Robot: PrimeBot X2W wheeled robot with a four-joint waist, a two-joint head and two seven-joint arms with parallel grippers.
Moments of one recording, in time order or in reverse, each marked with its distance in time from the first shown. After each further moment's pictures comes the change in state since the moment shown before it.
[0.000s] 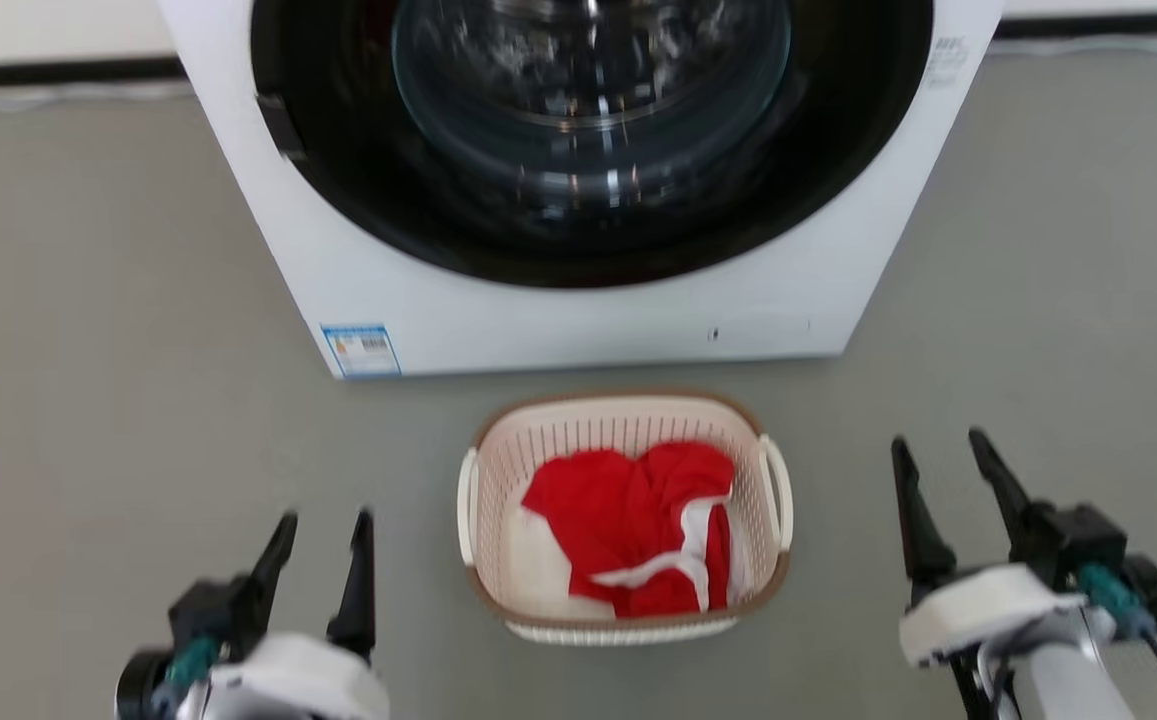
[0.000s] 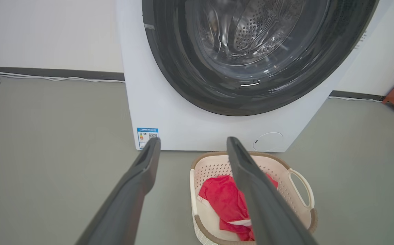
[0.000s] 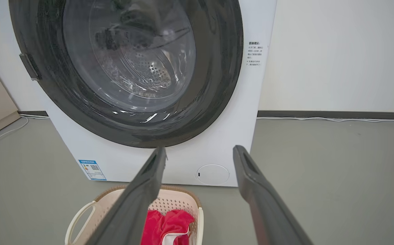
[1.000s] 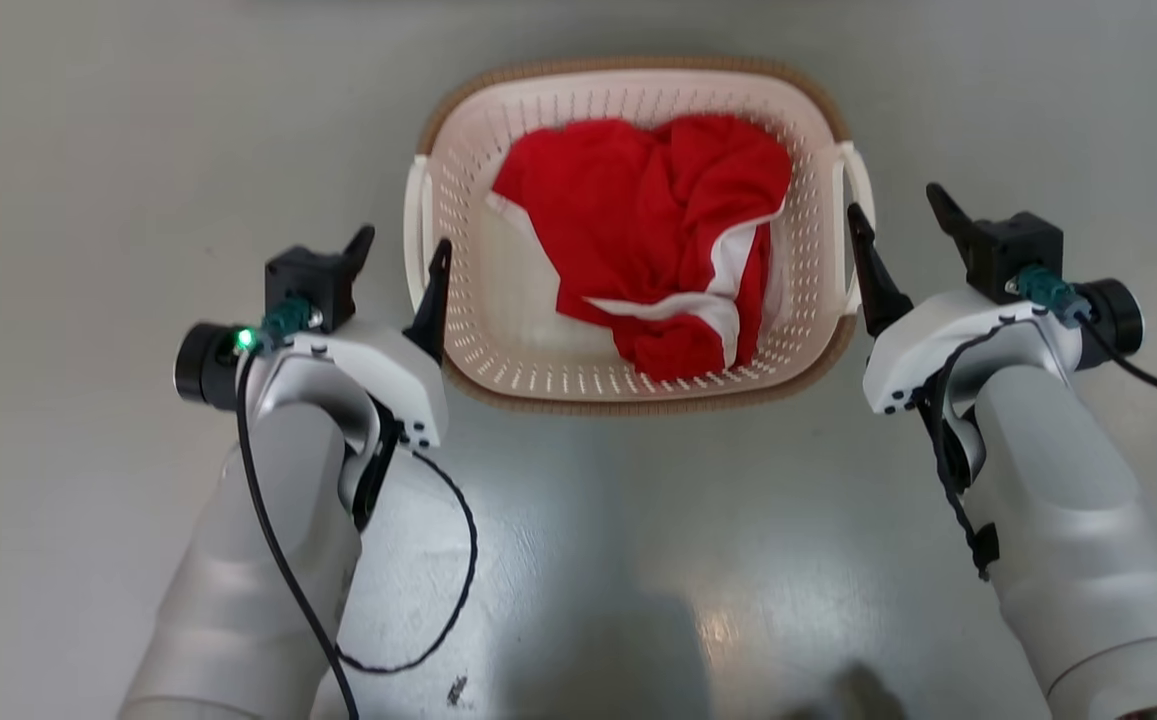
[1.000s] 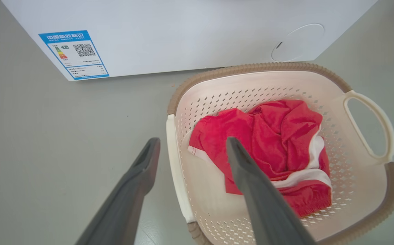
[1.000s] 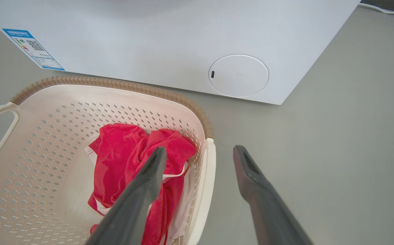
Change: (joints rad) left arm -0.712 -0.008 -0.184 0.556 0.012 0.012 -0.005; right arm -0.652 -0.013 0.043 0.575 -0.112 0.000 -0.002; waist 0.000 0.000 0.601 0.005
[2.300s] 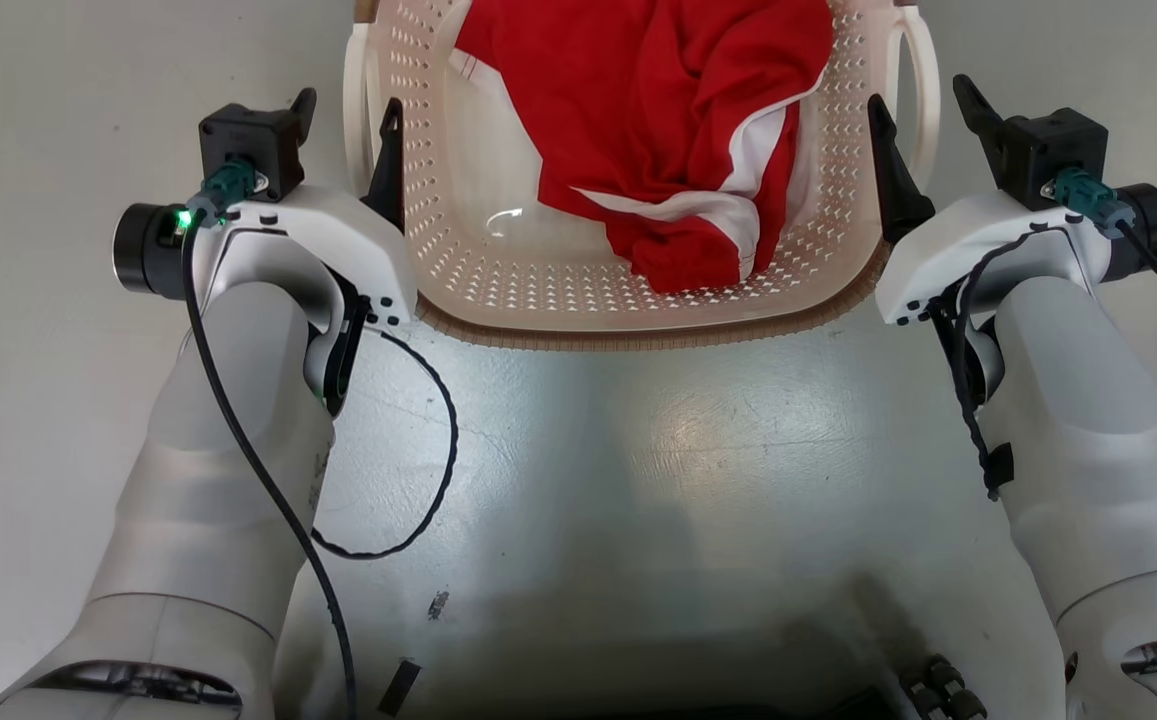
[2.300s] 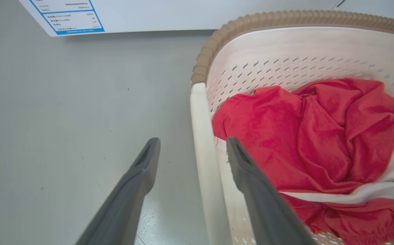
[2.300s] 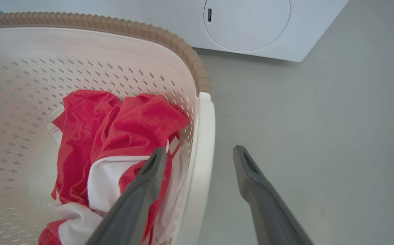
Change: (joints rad) left arm -0.202 0.005 0.054 0.101 0.012 0.038 0.000; right arm -0.126 -0.003 -0.022 0.017 0.002 0.000 0.000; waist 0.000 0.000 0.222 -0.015
